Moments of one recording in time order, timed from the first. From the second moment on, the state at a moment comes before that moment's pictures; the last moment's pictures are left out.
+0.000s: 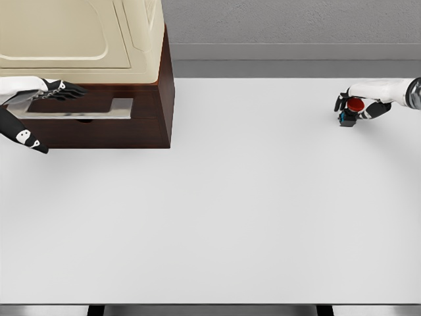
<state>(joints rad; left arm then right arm) -1.14 1.28 -1.17 -1.68 0.60 0.02 -0.61 -1.03 -0.60 0.75 -0.61 0.48 -0.52 0.61</state>
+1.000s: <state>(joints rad) -1.10 1.28 -1.17 -1.67 0.60 0.02 -0.61 -1.06 -0.60 0.76 -0.67 0.48 -0.56 0.61</state>
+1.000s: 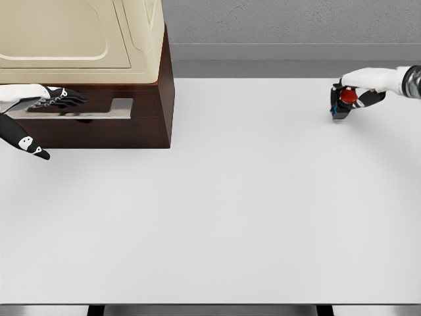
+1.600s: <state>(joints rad) -1.01 1.30 -1.08 -1.69 0.67 0.02 -0.61 -1.11 -0.67 0.91 -0.93 0.47 -0.60 0.61</state>
